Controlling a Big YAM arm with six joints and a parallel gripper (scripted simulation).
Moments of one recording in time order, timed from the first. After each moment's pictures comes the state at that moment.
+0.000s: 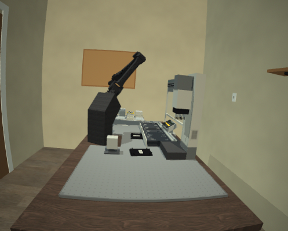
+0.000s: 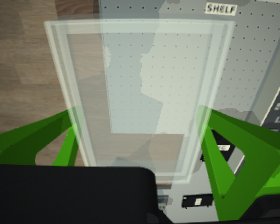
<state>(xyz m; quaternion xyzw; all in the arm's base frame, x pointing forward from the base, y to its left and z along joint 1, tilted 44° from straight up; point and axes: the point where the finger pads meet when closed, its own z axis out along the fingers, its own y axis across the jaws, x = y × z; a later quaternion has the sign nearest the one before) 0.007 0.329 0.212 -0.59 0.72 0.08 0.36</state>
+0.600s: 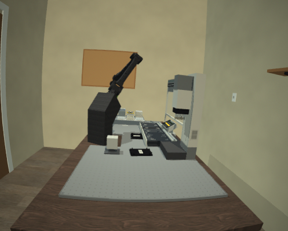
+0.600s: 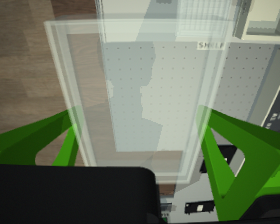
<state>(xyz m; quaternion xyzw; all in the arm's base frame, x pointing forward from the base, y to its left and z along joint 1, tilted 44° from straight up) 0.014 0.391 0.261 -0.58 0.73 0.08 0.36</state>
